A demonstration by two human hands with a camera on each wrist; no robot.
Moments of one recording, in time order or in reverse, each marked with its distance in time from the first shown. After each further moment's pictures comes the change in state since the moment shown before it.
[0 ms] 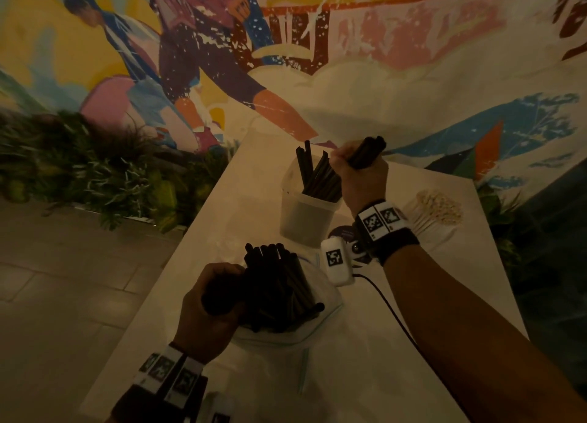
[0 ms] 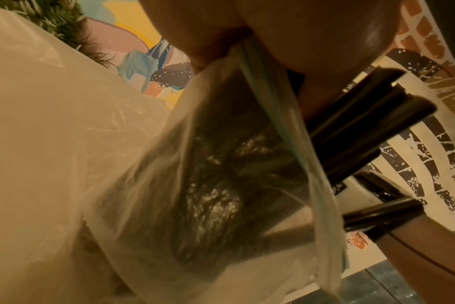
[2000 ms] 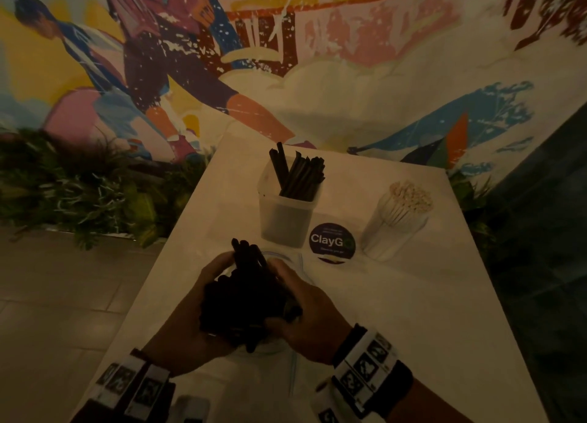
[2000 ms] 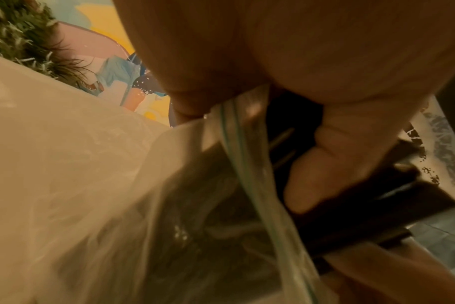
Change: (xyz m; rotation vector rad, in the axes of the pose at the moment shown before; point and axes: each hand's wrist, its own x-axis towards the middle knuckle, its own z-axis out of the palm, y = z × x) left_hand 0.007 0.027 -0.004 0.062 -0.451 -0.215; right_hand -0.183 0.008 -0.043 -0.321 -0.795 0.026
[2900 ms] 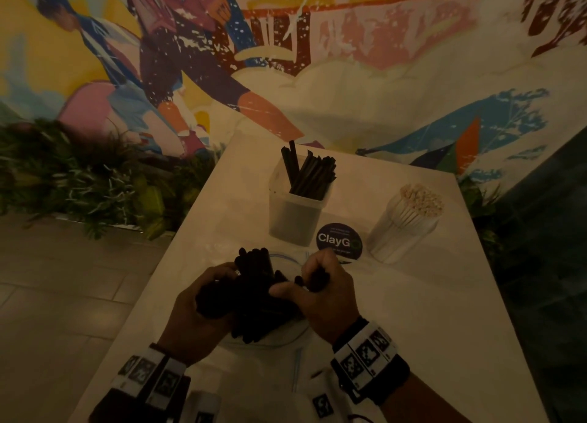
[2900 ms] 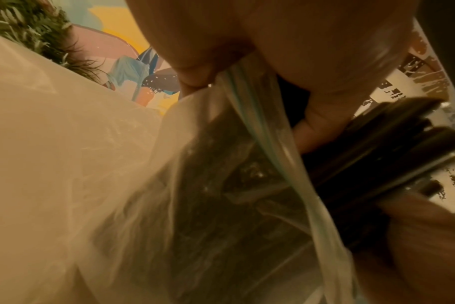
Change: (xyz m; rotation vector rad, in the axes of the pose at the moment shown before) left_hand 0.000 -0.025 -0.002 -0.030 0.263 0.145; right_hand 0.010 0.000 0.000 0.223 0.477 0.038
